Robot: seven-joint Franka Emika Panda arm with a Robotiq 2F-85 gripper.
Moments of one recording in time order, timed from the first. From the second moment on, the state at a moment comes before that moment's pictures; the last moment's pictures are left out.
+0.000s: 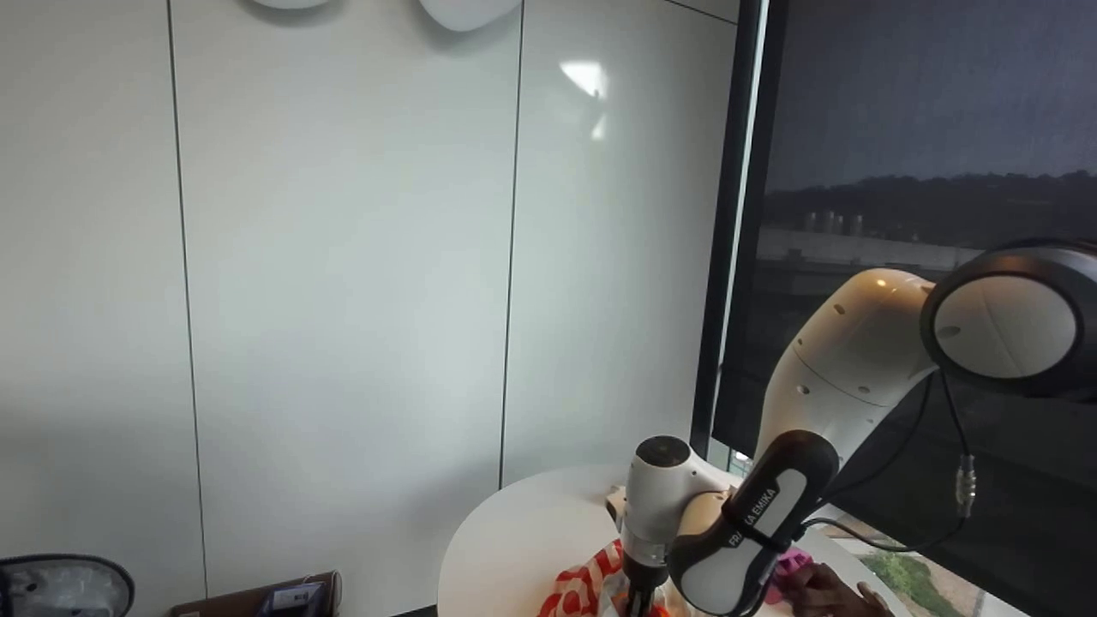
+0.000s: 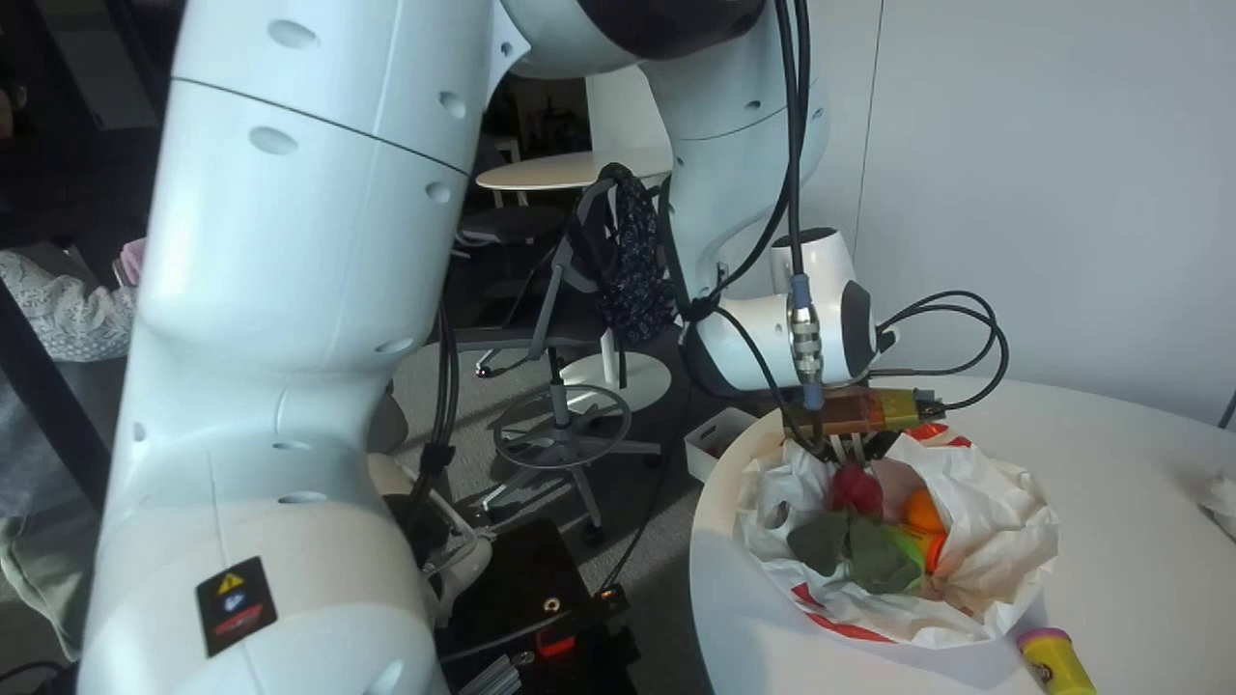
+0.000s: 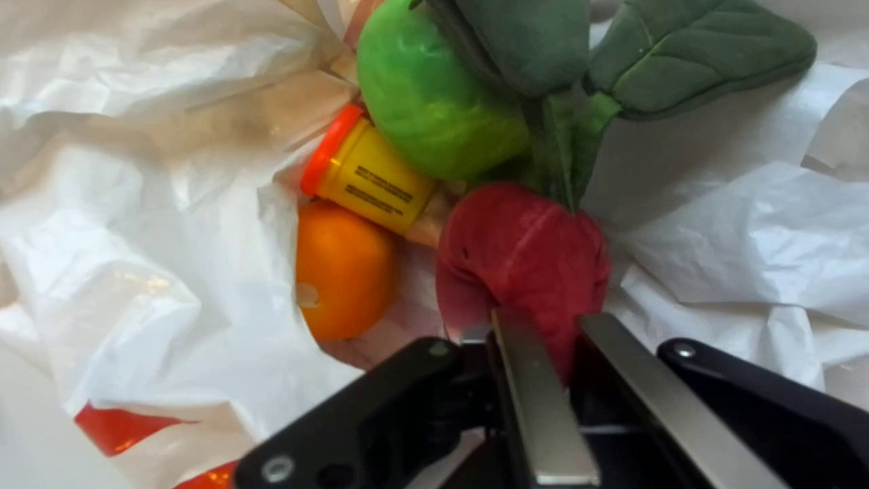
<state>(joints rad) 0.28 0.47 -0.03 -2.19 -0.60 2.83 -0.06</state>
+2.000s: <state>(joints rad) -0.03 0.35 -0.12 -2.27 -0.58 3.13 -0.06</state>
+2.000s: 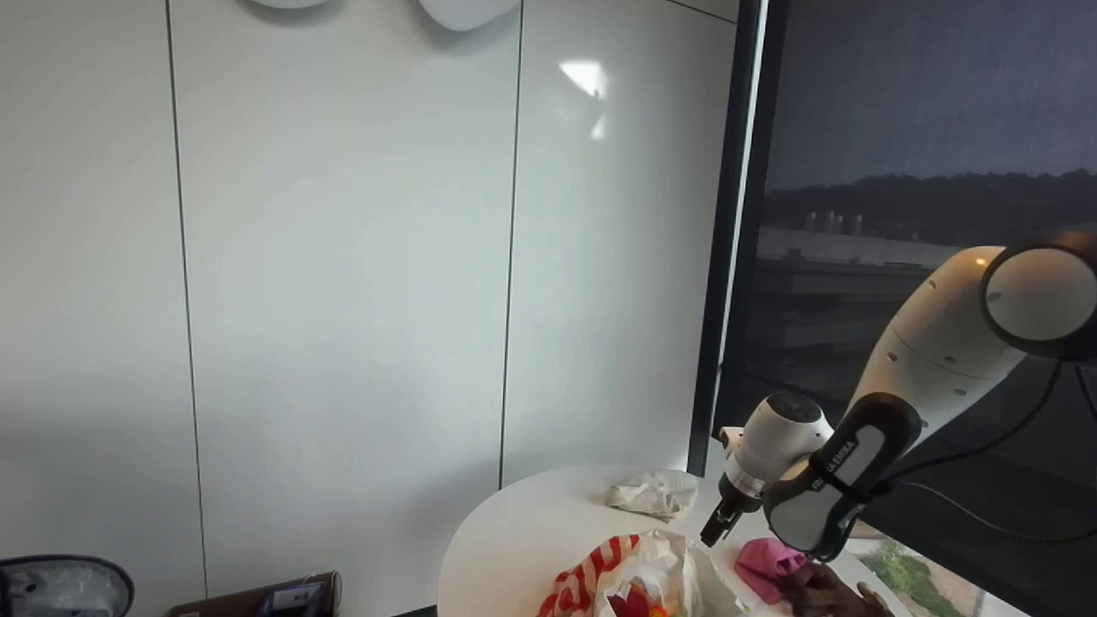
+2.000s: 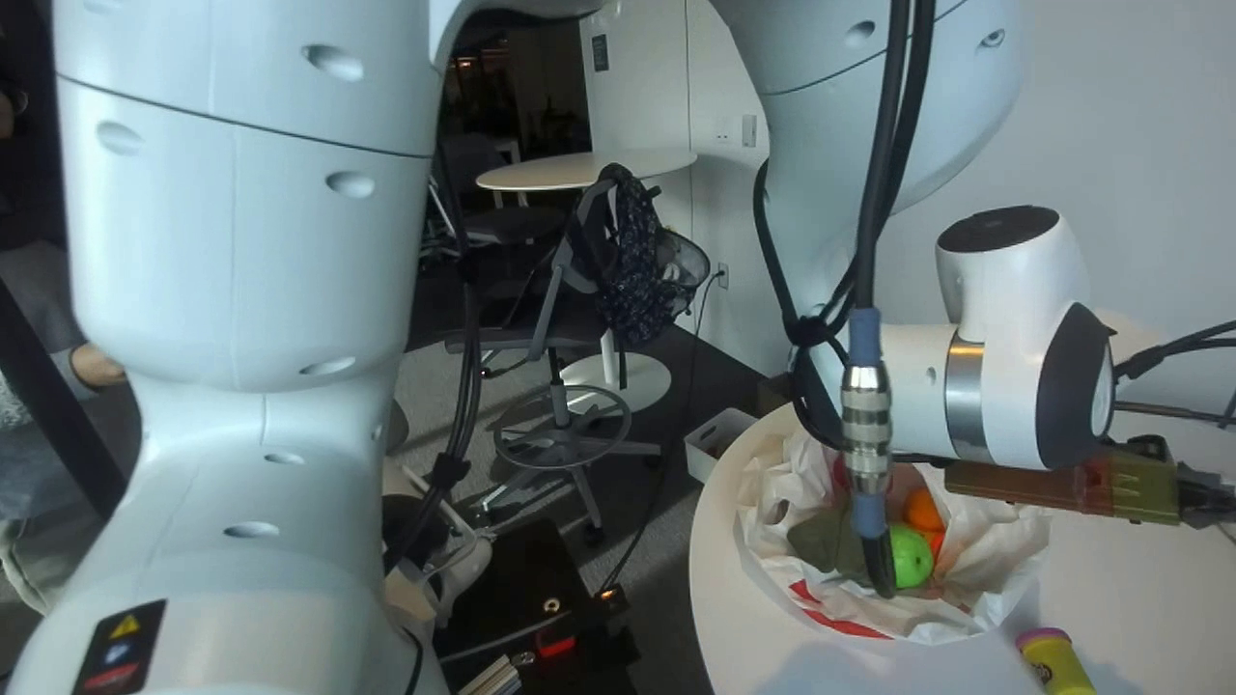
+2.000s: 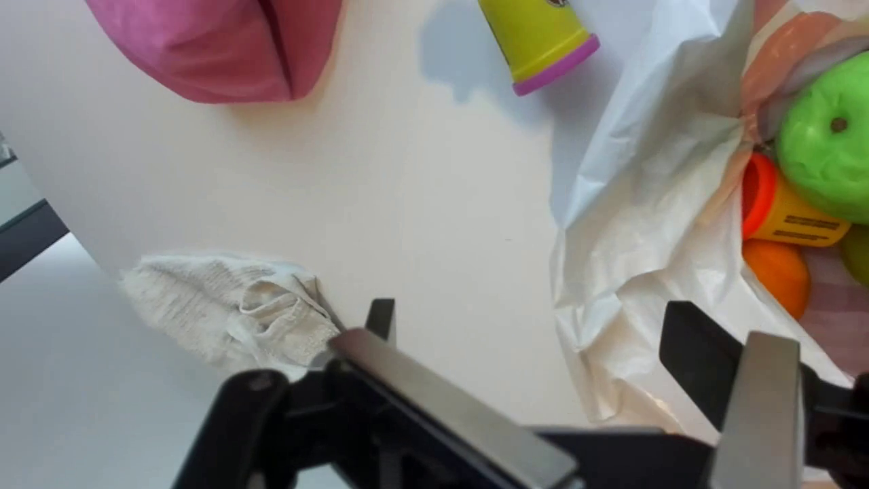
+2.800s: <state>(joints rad) -0.13 0.54 -0.25 -2.07 -0.24 2.98 0.07</state>
